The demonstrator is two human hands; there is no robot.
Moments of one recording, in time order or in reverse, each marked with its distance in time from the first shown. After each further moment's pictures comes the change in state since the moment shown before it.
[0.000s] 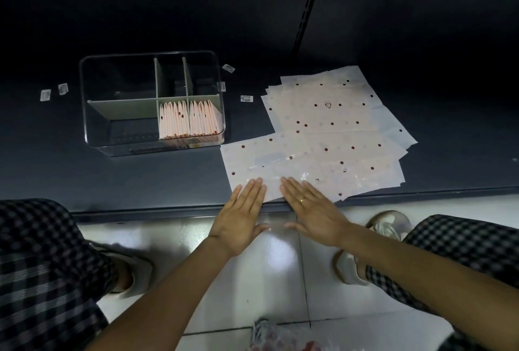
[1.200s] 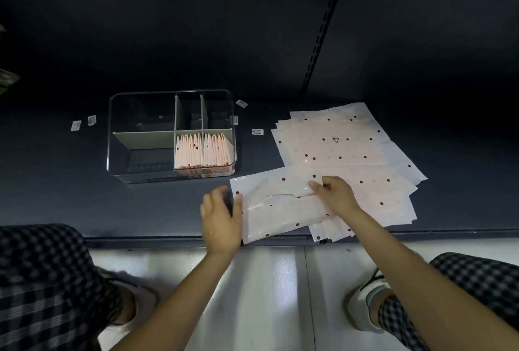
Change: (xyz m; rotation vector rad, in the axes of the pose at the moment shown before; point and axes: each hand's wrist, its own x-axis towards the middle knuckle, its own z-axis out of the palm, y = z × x) left_hand 0.016 -0.018 -0.054 -0.847 0.614 -0.808; right_hand 0.057 0.060 -0.053 0.943 0.304 0.699
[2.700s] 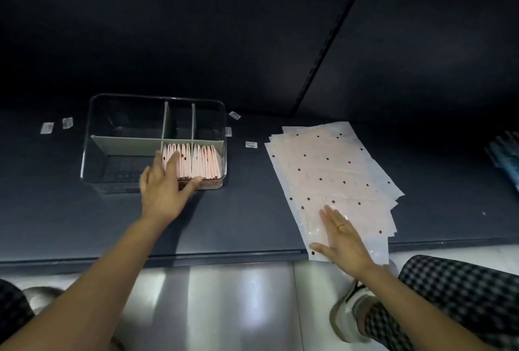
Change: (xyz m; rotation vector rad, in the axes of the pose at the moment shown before) left_hand 0.126 -0.048 -0.067 0.353 -0.095 0.265; right_hand -0.057 0.053 0.001 -0.663 -0.134 -0.169
